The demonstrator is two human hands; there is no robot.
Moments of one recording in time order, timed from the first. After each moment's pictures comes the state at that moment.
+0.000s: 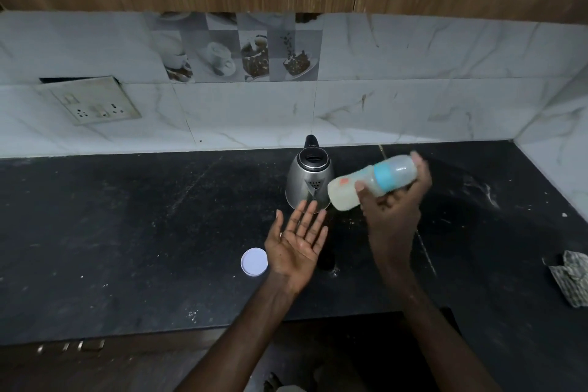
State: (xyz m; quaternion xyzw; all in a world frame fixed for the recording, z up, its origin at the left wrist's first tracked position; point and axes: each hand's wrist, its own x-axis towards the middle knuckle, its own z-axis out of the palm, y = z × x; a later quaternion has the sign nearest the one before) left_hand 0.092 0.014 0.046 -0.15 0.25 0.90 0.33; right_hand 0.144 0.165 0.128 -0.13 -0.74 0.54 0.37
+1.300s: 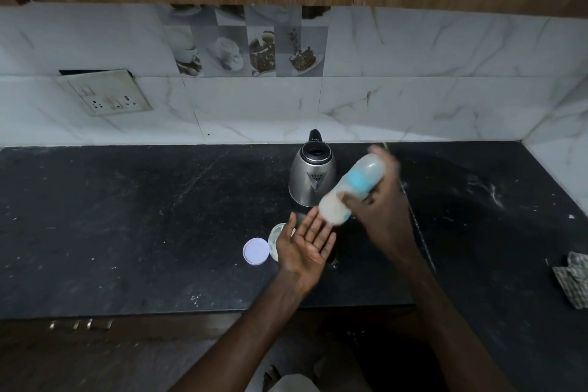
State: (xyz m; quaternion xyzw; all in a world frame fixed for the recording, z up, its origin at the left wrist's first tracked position) left_hand 0.126 0.027 0.051 -0.21 0.30 0.87 0.33; right_hand 0.157 0.180 0.143 -0.11 -0.81 0.53 0.23
